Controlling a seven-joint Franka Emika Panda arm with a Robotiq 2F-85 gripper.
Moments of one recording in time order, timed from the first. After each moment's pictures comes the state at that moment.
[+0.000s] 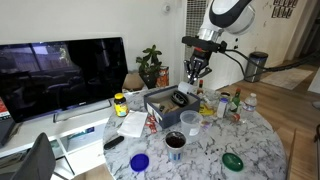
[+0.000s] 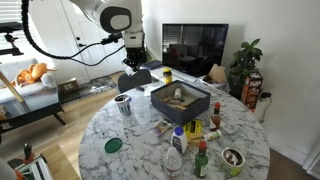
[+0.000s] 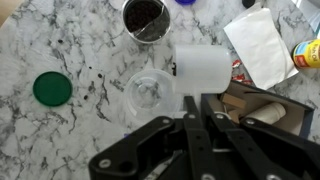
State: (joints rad) arm 0.08 -0.03 0.05 -2.20 0.39 2.33 1.32
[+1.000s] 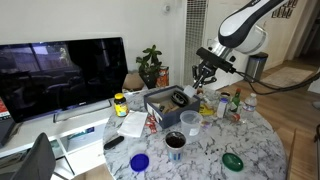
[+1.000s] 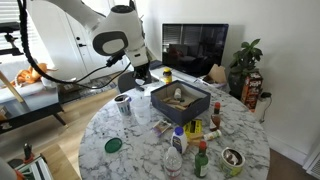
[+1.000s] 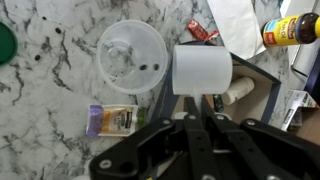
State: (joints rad) arm 0.06 -0.05 0.04 -2.42 0.57 2.73 0.97
